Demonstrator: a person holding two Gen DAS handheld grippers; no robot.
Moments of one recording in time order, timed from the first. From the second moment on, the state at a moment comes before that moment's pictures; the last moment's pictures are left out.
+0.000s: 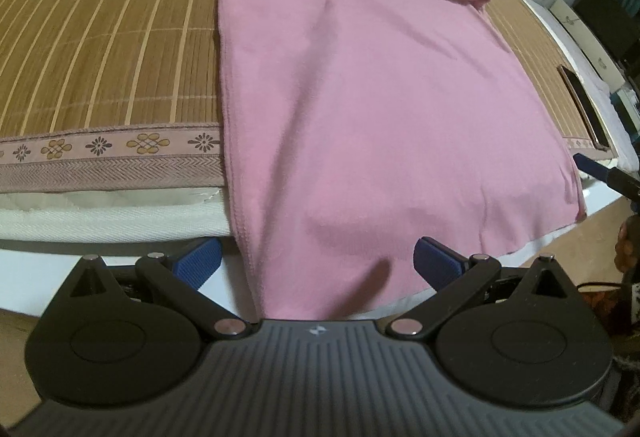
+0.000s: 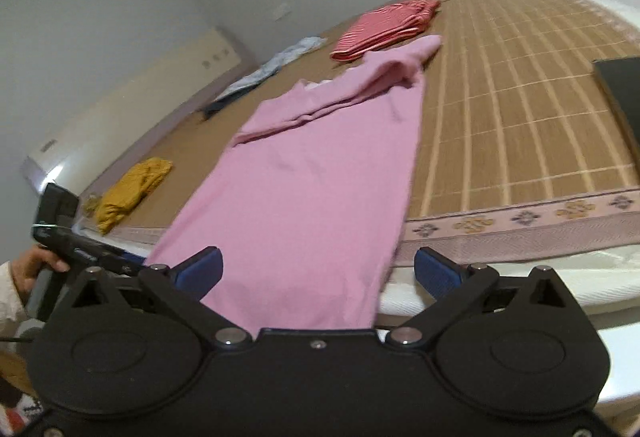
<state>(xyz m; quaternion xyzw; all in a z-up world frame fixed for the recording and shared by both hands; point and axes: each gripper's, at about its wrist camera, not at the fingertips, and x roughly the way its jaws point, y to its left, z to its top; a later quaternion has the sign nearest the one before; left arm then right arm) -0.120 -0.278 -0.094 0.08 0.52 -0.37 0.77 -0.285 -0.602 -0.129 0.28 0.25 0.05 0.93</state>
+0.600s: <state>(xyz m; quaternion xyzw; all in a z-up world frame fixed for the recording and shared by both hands) -0.122 -0.270 -0.095 0.04 0.51 -0.36 0.78 -0.276 -0.589 -0.147 0.31 0.22 0.09 0.92</state>
